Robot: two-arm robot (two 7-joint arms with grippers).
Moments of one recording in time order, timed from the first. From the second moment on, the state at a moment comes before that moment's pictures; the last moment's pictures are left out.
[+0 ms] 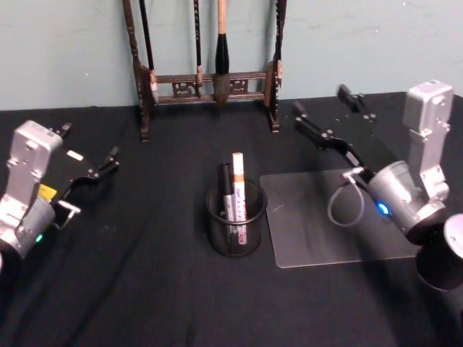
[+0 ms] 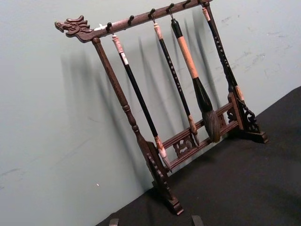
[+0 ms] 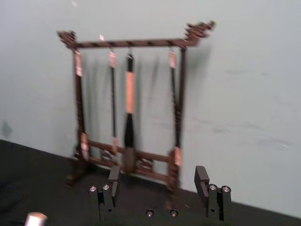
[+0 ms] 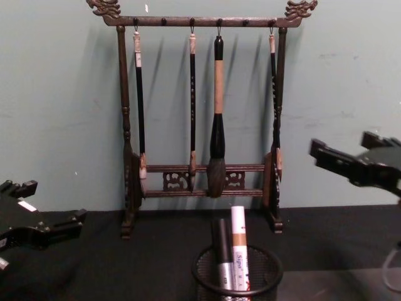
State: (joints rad) left arm -0.20 0.60 0.45 -1.41 -0.25 -0.12 0.03; right arm 0.15 0.26 -0.23 -1.50 0.28 -0.14 0.23
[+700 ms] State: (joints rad) left arm -0.20 0.60 0.45 -1.41 -0.25 -0.12 0.03; right arm 0.13 0.24 -0.22 -1.40 0.10 -0.08 0.15
